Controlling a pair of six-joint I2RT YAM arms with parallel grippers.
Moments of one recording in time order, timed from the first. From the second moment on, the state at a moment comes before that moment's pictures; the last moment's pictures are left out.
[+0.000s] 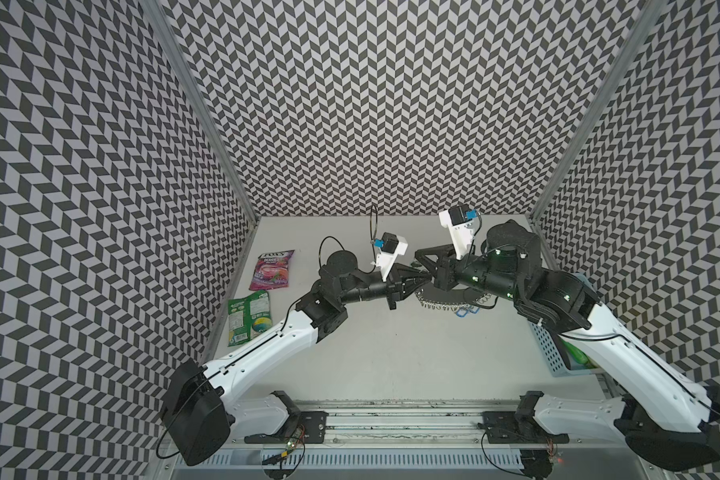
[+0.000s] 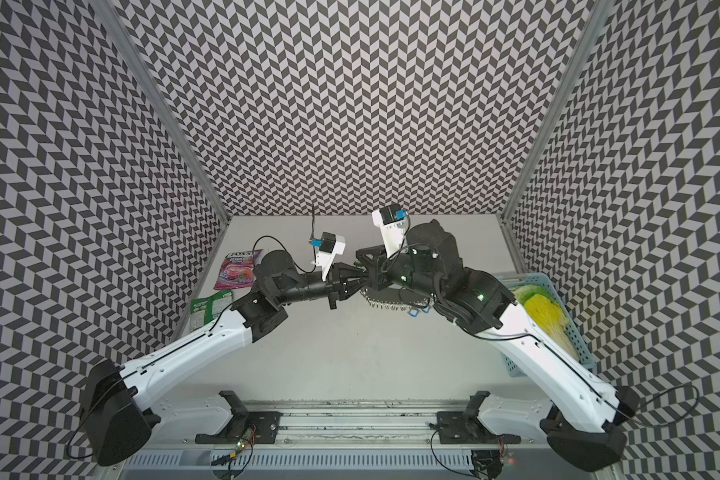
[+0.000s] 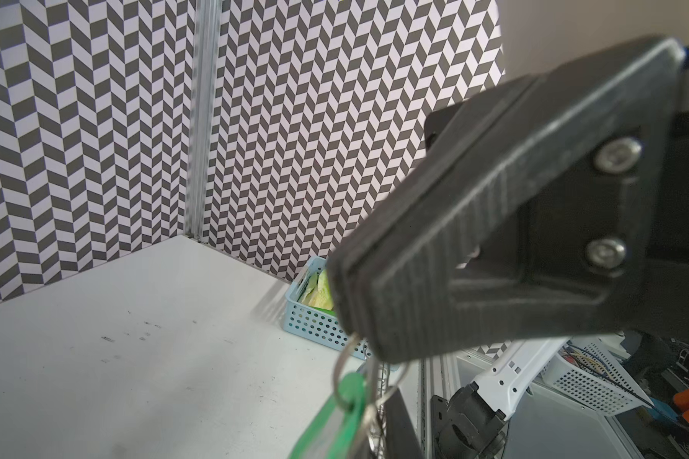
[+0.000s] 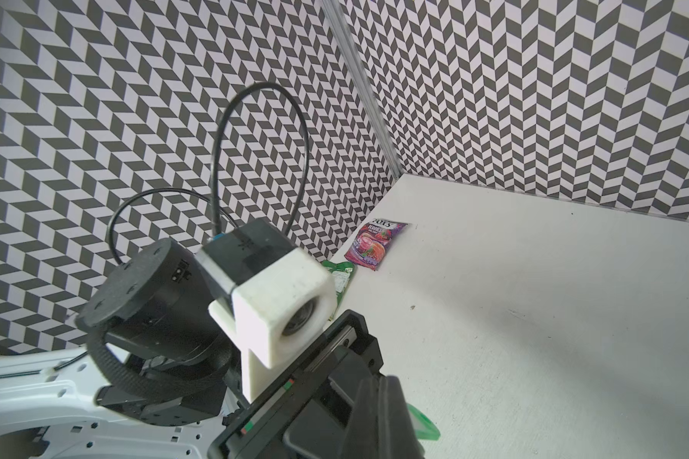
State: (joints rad) left arm -0.74 1.25 0.97 0.33 0.67 -0.36; right arm 0.83 1.20 1.51 -0.63 -0.07 0.40
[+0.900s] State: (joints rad) left arm -0.74 1.24 0.97 0.32 0.64 -0.36; right arm 0.88 1.16 1.43 -0.60 0.03 0.38
